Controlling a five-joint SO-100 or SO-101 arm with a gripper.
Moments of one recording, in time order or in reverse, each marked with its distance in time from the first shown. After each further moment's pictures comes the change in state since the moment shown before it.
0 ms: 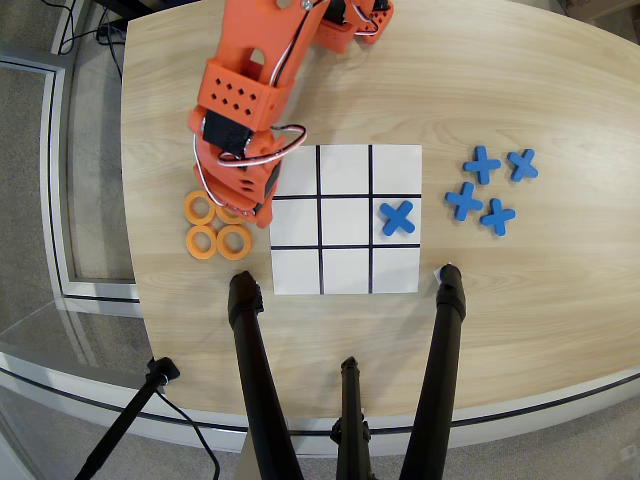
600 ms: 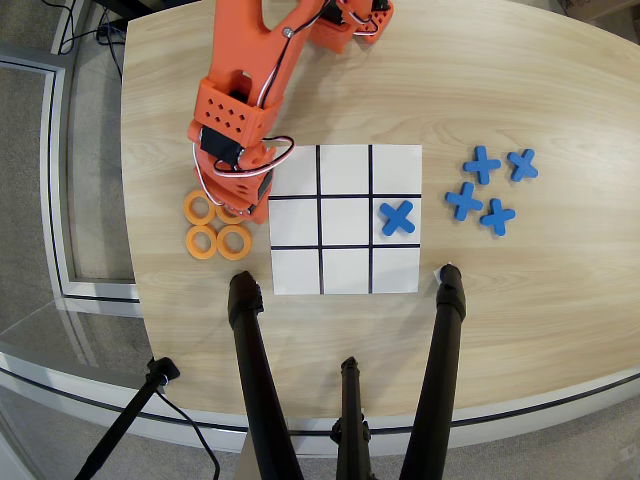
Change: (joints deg) arm 1.6 -7.6 -0.7 -4.7 0.0
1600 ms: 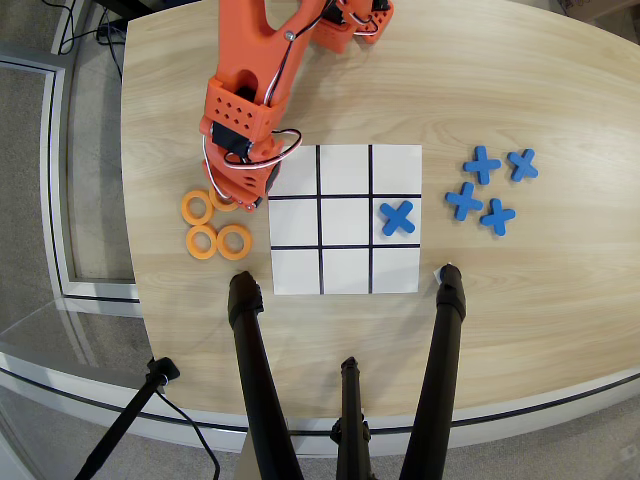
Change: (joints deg) arm -0.3 -0.4 6.0 -5.1 1.6
